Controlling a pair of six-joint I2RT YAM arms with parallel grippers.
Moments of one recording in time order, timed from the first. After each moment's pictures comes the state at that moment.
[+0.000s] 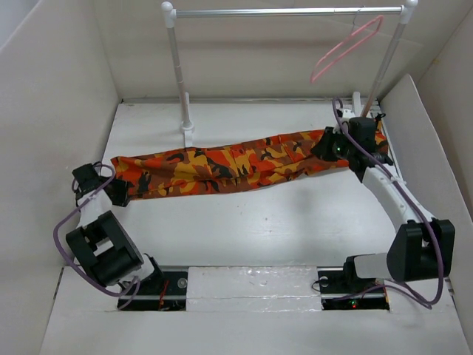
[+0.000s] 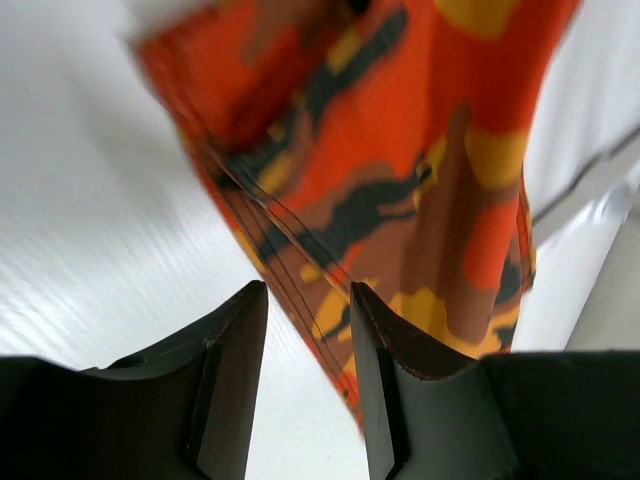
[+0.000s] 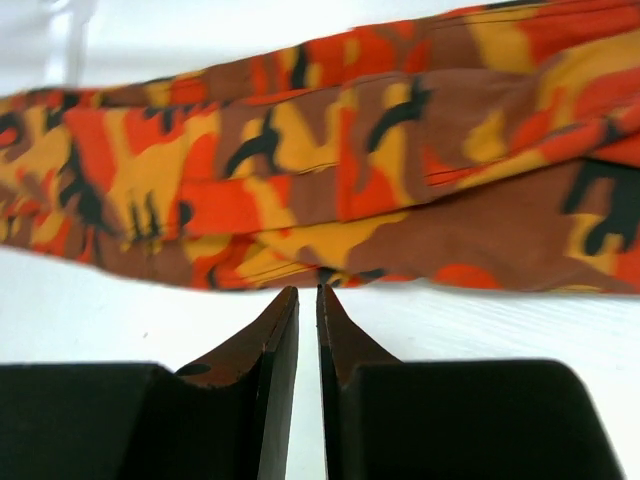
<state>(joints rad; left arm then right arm) 0.56 1.34 0.73 -0.37 0.26 -0.88 0.07 1.35 1.05 -0.26 -0.34 0.25</state>
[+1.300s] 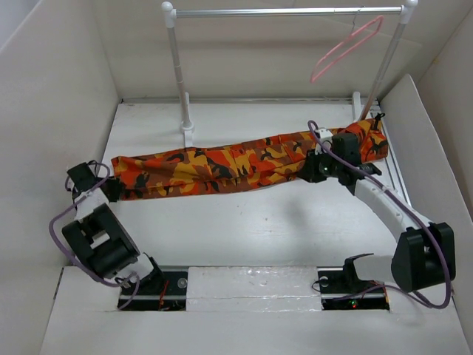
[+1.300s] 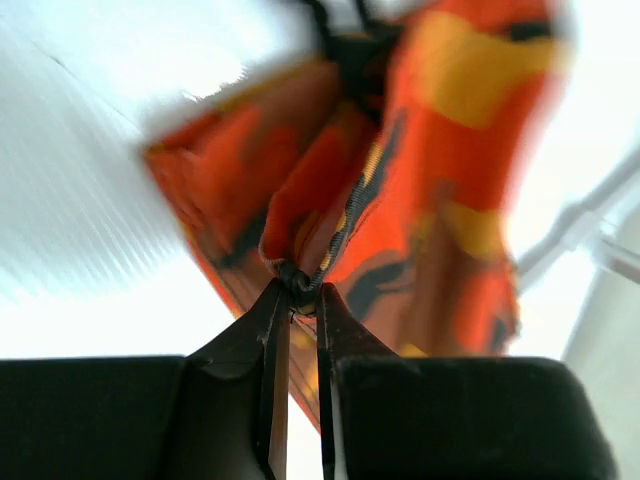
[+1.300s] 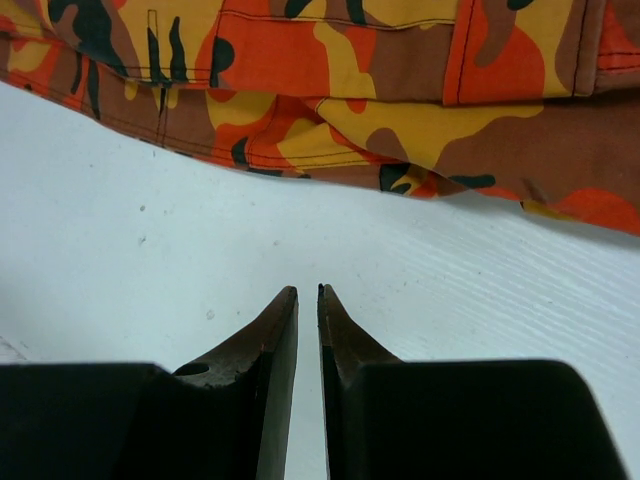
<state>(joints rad) 0.62 1.48 0.73 -0.20 0.23 -0.89 0.22 1.30 0.90 -0.32 -0.42 0.12</state>
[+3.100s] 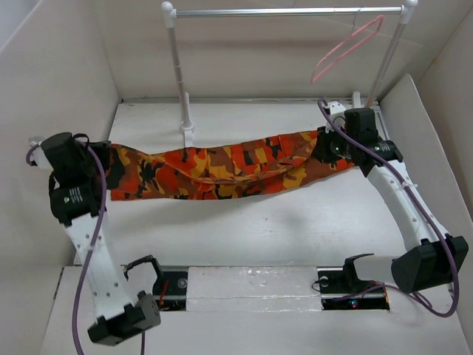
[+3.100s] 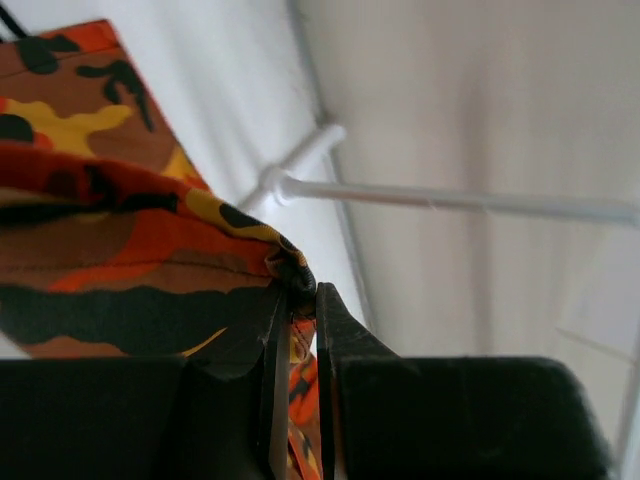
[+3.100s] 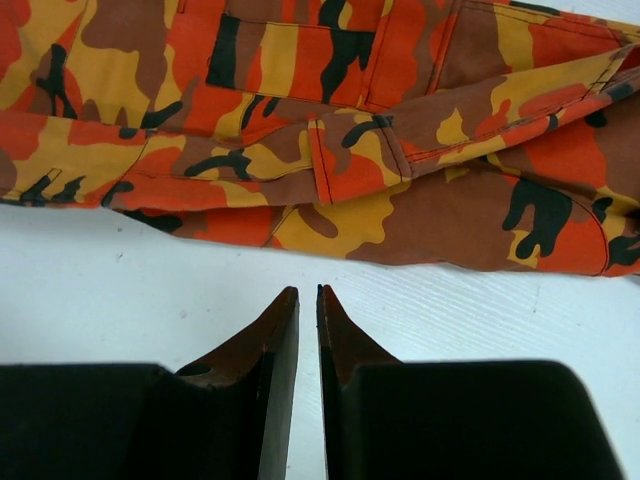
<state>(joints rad) 0.40 0.91 1.34 -0.86 0.07 -1.12 0.21 1.28 1.28 -0.69 -0.27 -0.02</state>
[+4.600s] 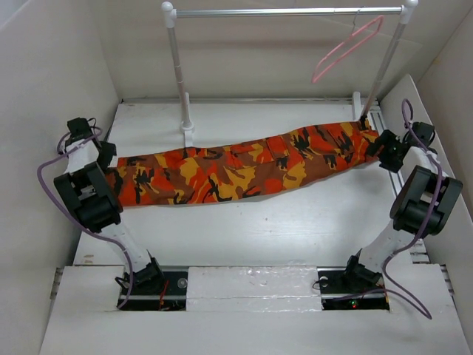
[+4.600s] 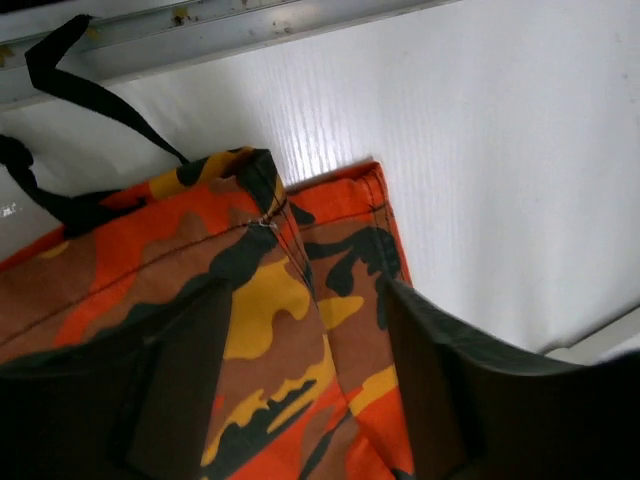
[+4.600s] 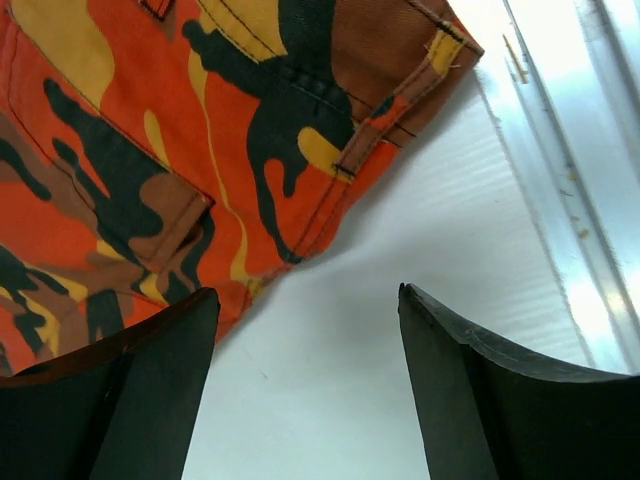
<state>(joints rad) 0.49 1.88 1.43 -0.60 -0.06 -0.95 -0.49 1.77 1.25 -0.37 -0.34 0.22</state>
